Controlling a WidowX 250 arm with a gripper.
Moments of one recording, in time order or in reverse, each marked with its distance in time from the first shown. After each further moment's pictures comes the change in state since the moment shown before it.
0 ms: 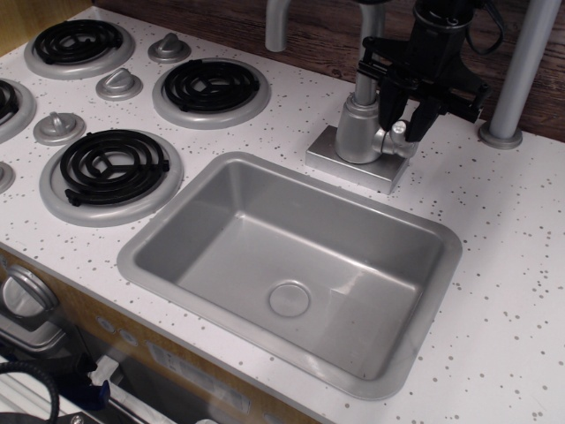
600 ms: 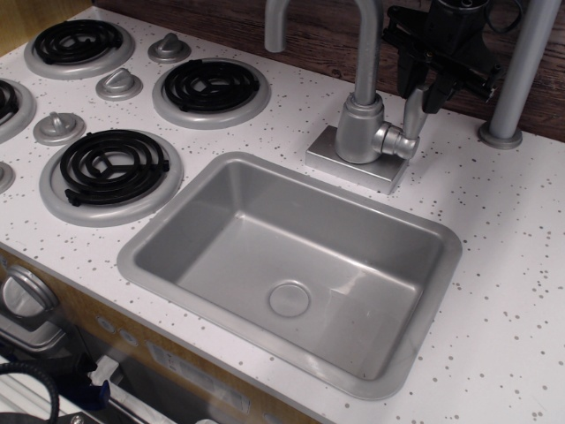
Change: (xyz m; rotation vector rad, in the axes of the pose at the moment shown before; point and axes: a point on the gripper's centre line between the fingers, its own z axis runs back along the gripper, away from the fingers) arm 0.034 0.002 0.007 0.032 -0.136 -0.154
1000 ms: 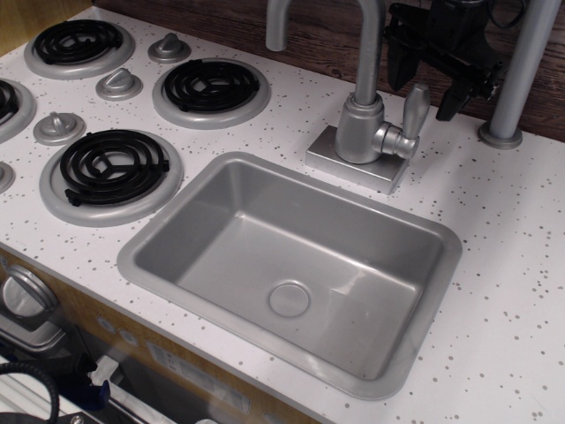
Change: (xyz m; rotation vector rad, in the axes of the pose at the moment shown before) arm 0.005 0.000 0.005 -0.004 -0.005 -0.034
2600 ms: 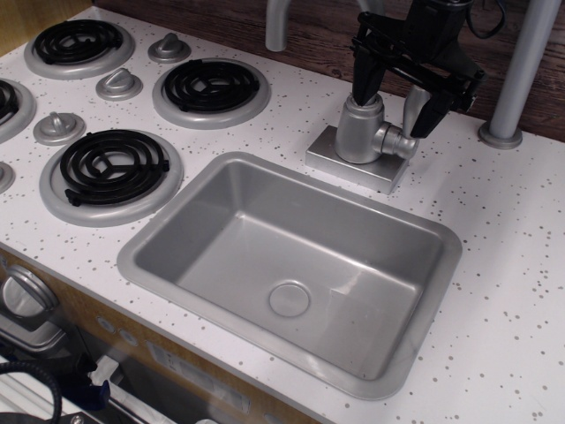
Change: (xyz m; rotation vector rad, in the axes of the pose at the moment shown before) arm -0.041 0.001 0.017 0.035 0.158 0.127
